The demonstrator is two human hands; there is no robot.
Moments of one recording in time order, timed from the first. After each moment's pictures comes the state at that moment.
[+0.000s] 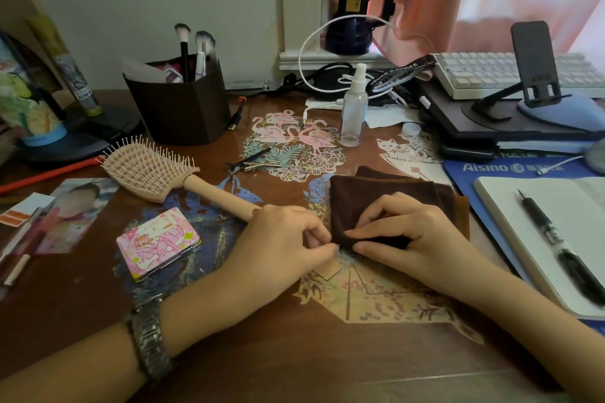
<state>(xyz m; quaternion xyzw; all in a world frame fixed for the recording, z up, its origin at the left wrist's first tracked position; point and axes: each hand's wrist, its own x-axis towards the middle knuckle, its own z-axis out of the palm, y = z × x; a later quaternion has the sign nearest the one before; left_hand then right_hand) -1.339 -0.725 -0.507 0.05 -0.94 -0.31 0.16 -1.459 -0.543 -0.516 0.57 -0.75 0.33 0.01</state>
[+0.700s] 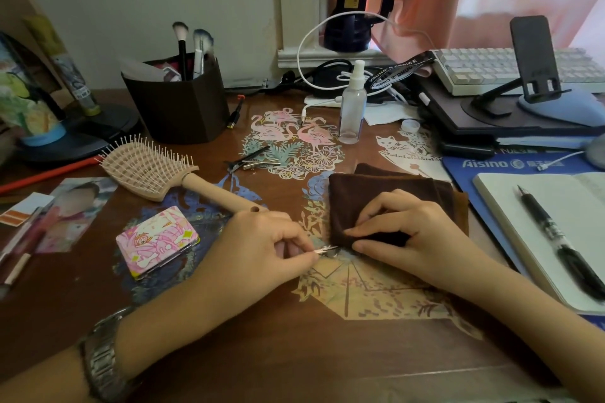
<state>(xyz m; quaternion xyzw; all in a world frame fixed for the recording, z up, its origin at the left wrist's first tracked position) -1.316 -0.740 -0.503 0.00 -0.94 -0.32 0.16 -1.460 -0.542 -0.517 0.56 -0.77 0.31 0.01</state>
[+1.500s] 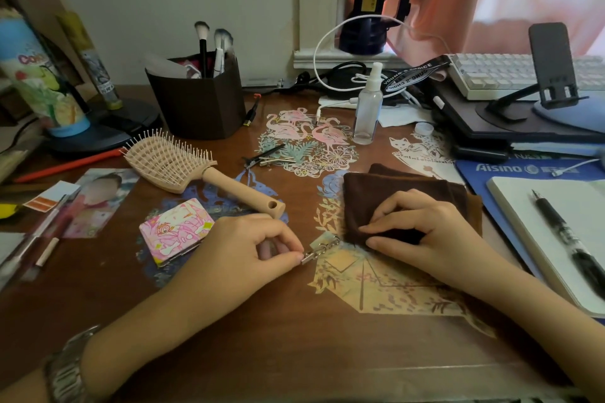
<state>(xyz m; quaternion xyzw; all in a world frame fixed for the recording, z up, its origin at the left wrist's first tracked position) -1.286 -0.755 -0.500 0.07 -0.93 -0.34 0.14 -1.458 -0.543 -0.518 0.55 -0.77 0.32 0.01</state>
